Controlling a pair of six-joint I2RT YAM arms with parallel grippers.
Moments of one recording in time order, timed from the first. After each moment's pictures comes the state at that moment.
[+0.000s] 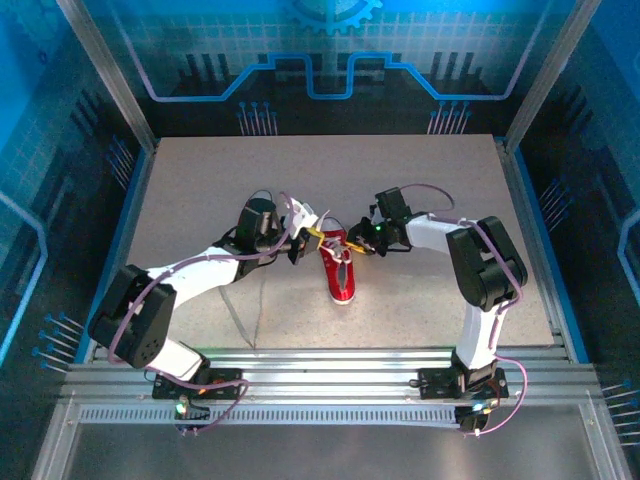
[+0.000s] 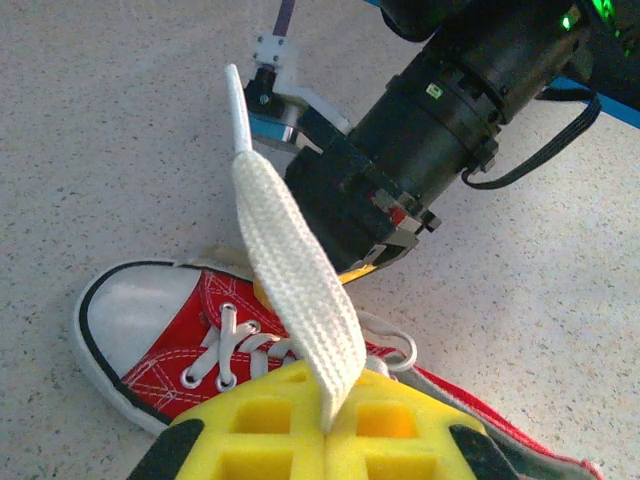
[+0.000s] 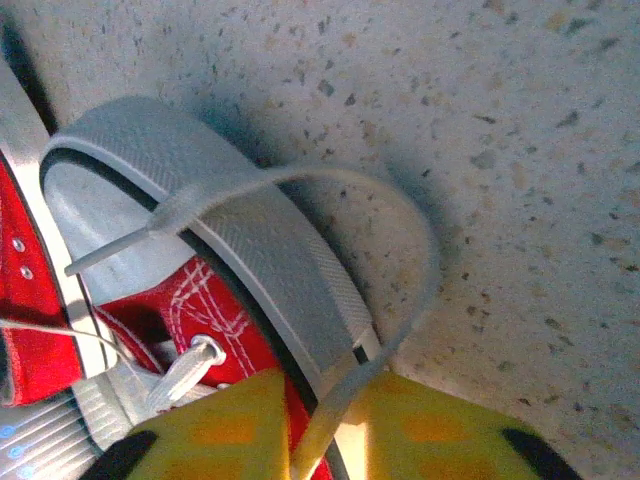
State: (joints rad) left arm -0.45 1.49 0.77 0.22 0.55 0.07; right arm 0.38 1.89 1.05 -0.15 -0.50 0.88
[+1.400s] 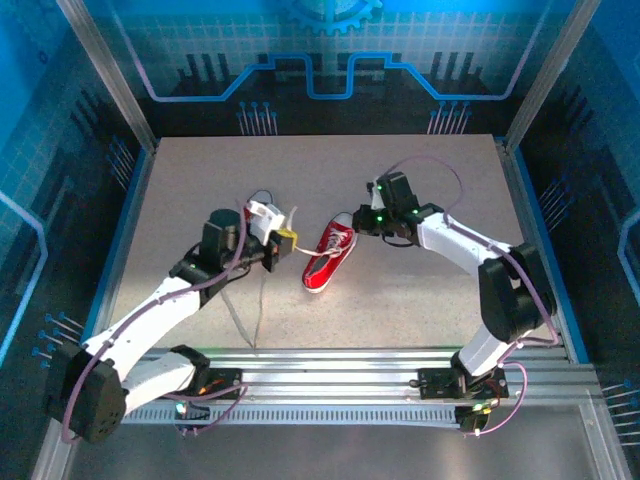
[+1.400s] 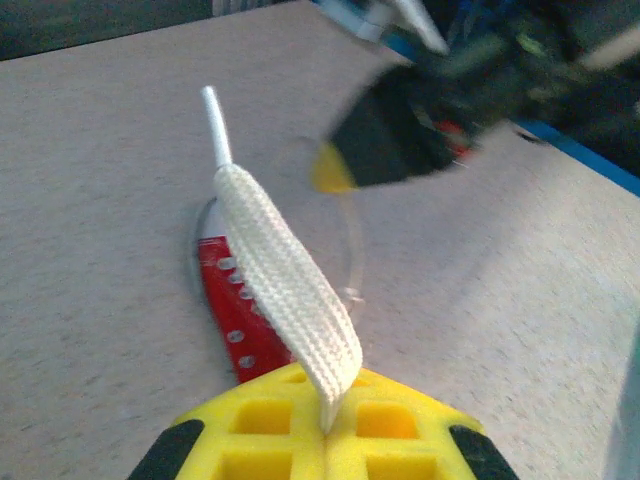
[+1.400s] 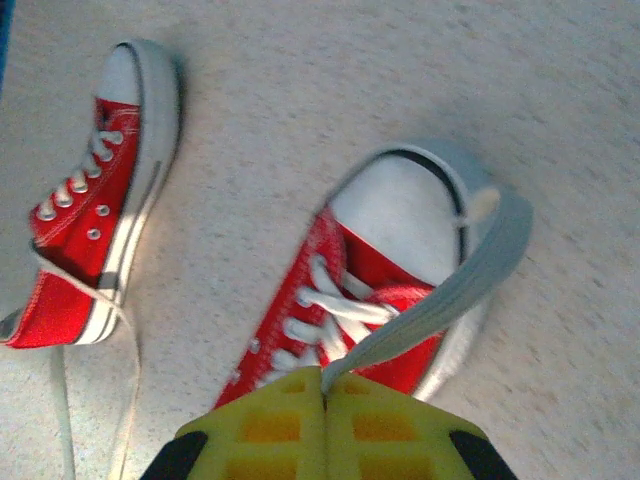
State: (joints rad) left arm -0.46 1.06 0.67 -0.04 0.42 -0.04; right arm 0.44 1.67 1.14 -0.30 -0.29 0.53
